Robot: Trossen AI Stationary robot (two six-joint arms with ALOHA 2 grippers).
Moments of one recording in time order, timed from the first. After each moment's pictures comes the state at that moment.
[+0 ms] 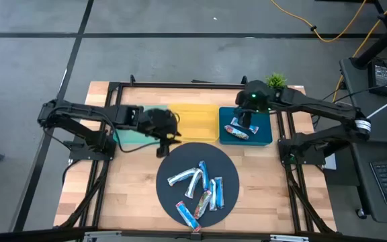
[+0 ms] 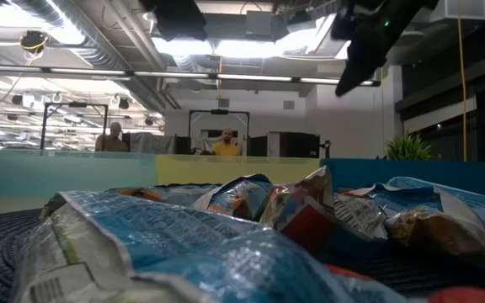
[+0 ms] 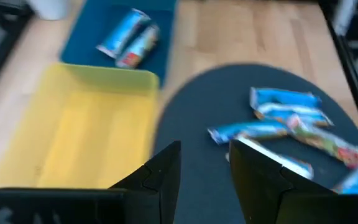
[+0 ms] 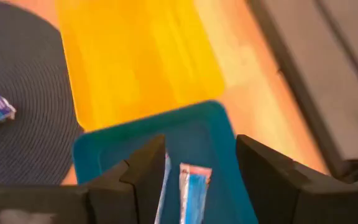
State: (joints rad) left arm -0.04 1.30 1.16 -0.59 -0.03 -0.12; right arm -0.38 1.19 1.06 -0.75 0.07 -0.12
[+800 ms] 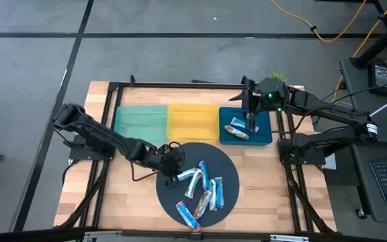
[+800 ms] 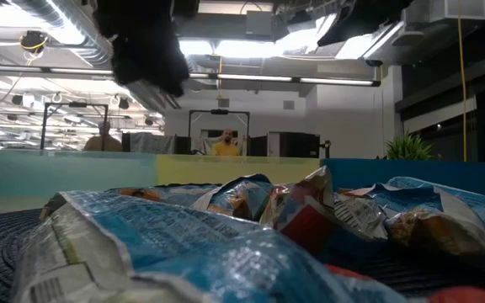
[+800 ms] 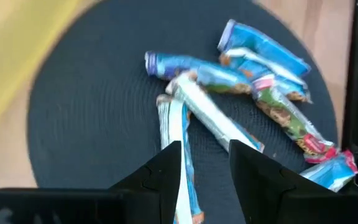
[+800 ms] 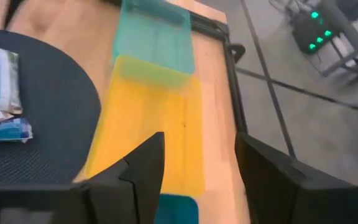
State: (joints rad) left arm -0.37 1.54 1.04 -0.41 -0.22 -0.76; right arm -0.31 1.07 1.06 -0.52 -0.06 -0.51
